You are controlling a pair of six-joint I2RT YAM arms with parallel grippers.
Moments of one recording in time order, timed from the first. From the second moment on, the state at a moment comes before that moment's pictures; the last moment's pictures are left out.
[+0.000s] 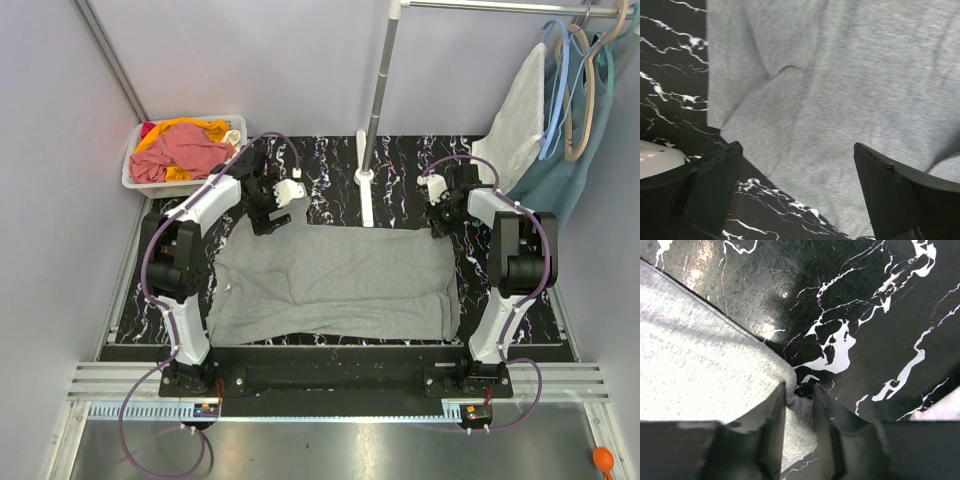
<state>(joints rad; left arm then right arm) -0.27 1.90 1.48 -0.75 0.28 1.00 -0.03 1.93 1.28 -0.51 -0.25 -0.57</state>
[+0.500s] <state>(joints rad) -0.25 2.27 1.99 -0.80 0.33 0.92 -0.03 1.94 1.29 -0.52 -0.24 -0.58</state>
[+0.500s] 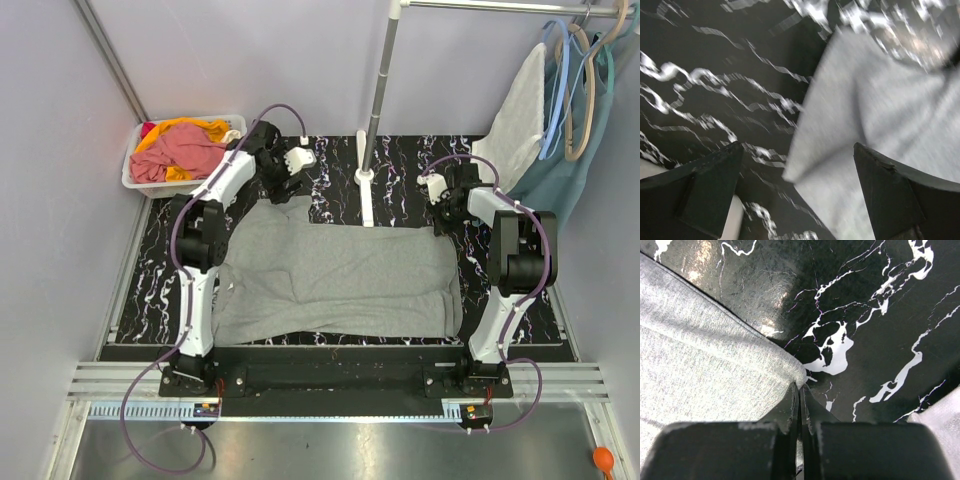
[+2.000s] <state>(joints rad) -0.38 2.51 2.26 -0.91 0.26 0.89 -0.03 1.92 1.25 -0.48 -0.26 -0.62</state>
